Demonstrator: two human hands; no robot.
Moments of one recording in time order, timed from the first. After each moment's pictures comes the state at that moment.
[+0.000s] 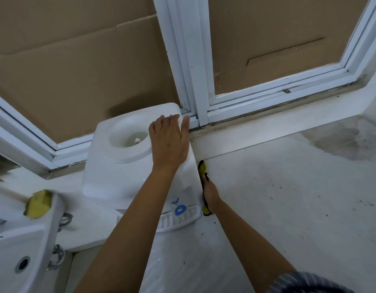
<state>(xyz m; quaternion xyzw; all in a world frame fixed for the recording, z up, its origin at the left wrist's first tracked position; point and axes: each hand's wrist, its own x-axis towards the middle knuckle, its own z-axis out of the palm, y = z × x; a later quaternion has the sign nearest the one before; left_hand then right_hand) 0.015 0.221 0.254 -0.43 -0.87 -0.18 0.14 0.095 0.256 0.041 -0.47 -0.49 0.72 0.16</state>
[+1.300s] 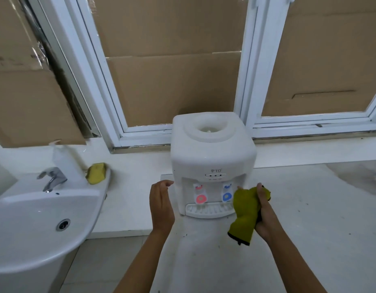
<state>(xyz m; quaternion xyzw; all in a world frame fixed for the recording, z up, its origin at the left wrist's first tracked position) 0.004 -0.067 0.160 -0.22 -0.71 -0.67 0.02 0.177 0.118 0.135 -0.36 -0.31 0.83 0.29</state>
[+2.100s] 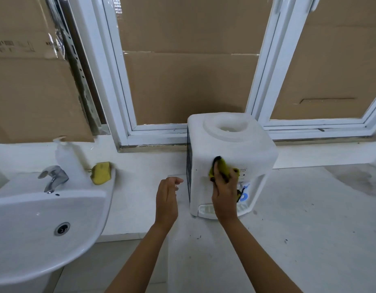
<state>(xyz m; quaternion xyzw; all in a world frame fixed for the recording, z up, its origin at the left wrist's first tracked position) -0.069 -0.103 0.147 -0.26 -0.70 -0.66 -0.10 0.029 0.037 0.125 -0.28 -0.81 0.10 0.51</state>
